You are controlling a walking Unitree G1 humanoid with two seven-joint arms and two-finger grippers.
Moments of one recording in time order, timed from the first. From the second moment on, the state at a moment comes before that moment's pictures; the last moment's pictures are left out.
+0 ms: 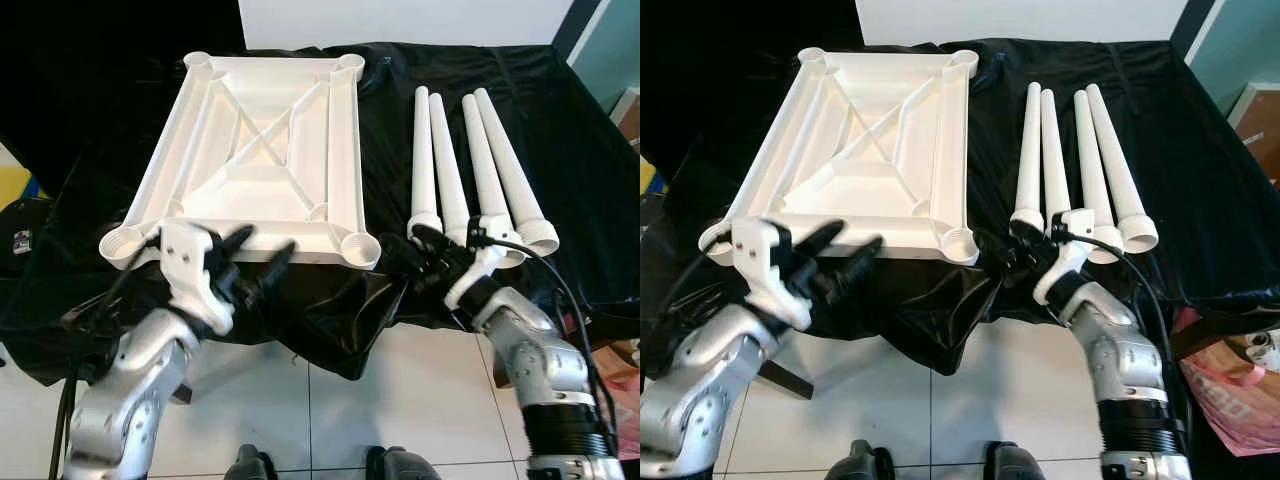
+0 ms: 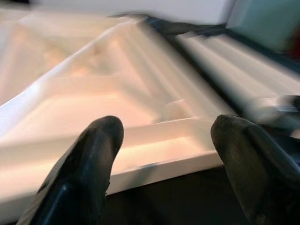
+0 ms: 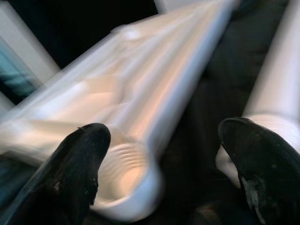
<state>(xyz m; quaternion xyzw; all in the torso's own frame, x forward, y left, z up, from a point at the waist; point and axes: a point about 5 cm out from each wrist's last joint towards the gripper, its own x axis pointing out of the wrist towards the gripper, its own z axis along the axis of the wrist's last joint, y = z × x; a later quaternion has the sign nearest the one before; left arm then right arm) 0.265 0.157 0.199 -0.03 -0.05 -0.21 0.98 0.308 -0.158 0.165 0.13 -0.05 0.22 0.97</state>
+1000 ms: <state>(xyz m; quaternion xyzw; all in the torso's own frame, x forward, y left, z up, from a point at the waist) 0.325 0.126 0.184 0.02 -0.08 -0.10 0.99 0.313 -0.192 0.168 0.02 -0.12 -0.07 0.99</state>
